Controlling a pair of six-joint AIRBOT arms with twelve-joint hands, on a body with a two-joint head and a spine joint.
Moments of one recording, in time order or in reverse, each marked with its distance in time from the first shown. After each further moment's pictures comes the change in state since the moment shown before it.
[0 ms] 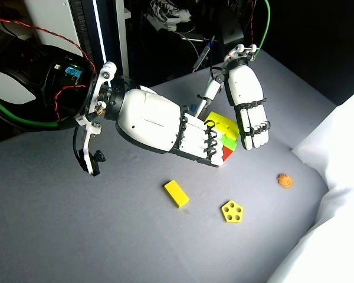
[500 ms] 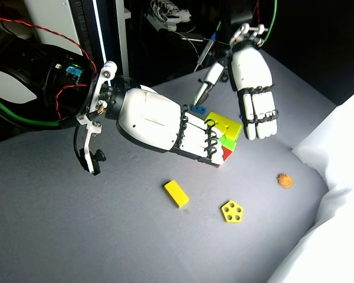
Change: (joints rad) left arm -0.155 0.143 -0.100 -0.069 0.165 0.198; right arm 0.000 0.000 -0.002 0.000 -0.001 0.000
